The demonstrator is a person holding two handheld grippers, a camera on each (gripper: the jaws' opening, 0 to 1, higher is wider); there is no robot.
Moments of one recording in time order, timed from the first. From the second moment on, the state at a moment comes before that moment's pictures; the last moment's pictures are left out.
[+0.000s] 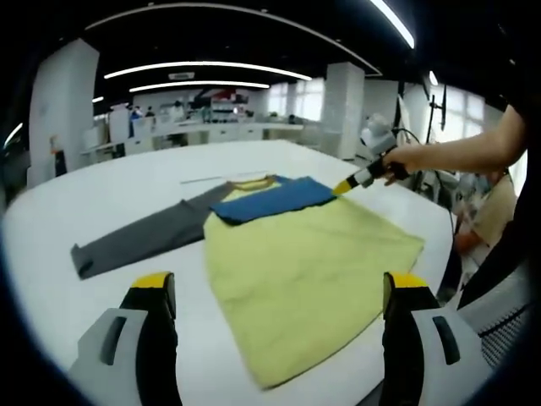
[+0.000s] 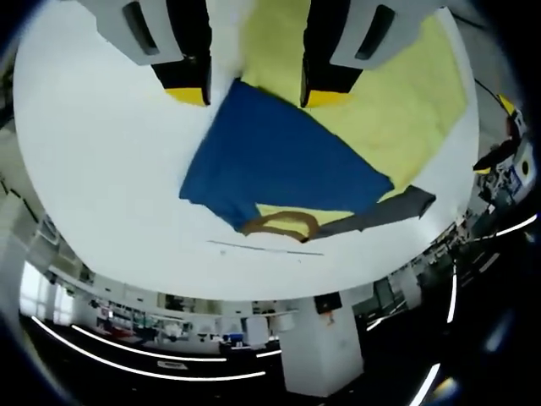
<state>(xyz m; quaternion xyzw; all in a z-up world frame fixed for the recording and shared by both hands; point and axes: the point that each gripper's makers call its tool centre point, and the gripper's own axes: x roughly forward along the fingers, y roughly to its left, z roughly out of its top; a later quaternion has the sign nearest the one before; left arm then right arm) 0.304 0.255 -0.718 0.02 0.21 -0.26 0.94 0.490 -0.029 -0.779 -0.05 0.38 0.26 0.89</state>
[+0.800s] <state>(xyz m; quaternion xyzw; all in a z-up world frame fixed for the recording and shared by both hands) 0.301 0.262 -0.720 0.02 0.22 -0.25 0.94 0.488 -0.042 -0.797 -0.06 0.39 0.23 0.89</state>
